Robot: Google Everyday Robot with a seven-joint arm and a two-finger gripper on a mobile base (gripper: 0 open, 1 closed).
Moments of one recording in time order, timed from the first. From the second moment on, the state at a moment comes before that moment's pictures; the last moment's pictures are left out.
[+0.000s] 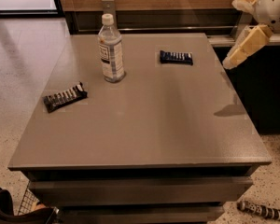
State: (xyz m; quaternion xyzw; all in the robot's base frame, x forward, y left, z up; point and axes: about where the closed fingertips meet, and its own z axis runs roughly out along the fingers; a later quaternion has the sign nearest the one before) arm 0.596 -0.228 0.984 -0.58 0.72 0.07 0.38
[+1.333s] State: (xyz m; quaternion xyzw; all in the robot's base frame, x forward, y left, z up) arm 0.652 -0.231 0.923 -0.49 0.72 0.13 0.48
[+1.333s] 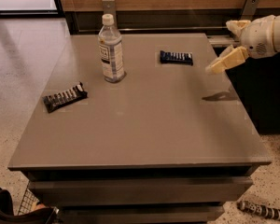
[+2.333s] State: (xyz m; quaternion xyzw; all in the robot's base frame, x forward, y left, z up) arm 0.713 -0.218 0.892 -0.48 0.70 0.21 0.49
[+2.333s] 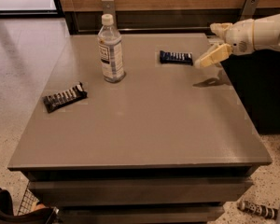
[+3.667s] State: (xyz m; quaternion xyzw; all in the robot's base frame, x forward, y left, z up) arm 0.786 -0.201 0.843 -0.45 0.70 0.23 0.51
